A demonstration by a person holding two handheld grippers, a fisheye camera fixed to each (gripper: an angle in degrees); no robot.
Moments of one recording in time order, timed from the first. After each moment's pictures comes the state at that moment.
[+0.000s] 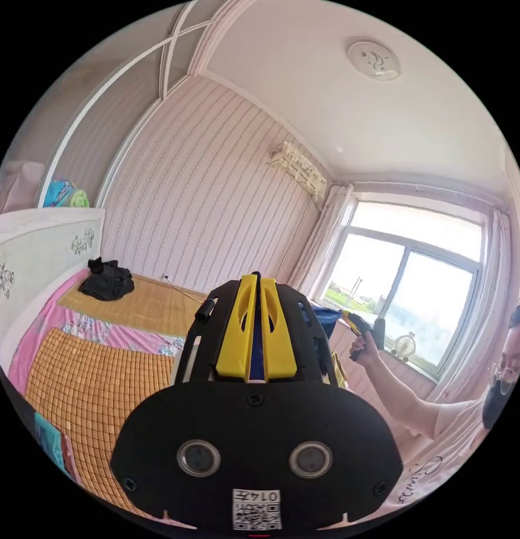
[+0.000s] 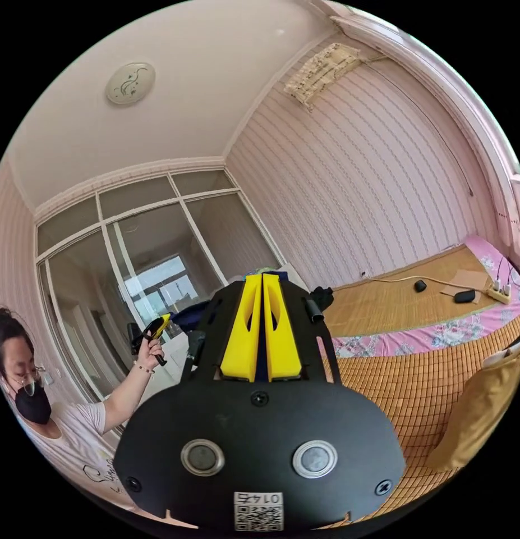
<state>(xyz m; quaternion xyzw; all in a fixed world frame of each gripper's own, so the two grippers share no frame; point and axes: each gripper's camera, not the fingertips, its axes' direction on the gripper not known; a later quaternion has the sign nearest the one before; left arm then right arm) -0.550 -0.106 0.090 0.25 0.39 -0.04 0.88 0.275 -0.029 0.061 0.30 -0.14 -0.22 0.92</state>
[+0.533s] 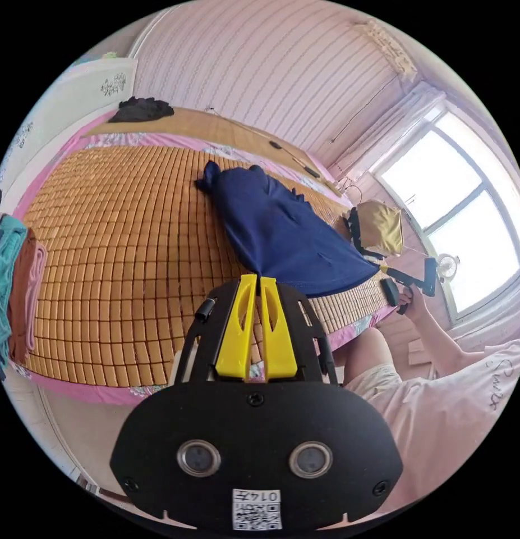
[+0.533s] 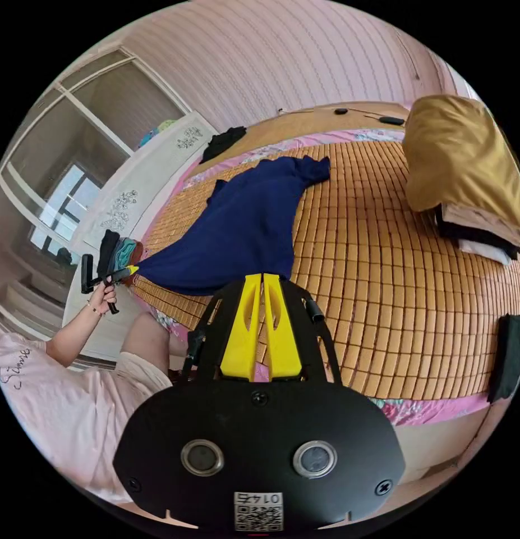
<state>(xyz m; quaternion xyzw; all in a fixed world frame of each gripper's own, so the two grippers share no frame) -0.465 0.101 0.363 -0.20 0.34 -0.02 0.92 0.418 0.140 0.311 -0.07 0.13 -0.04 0.99</state>
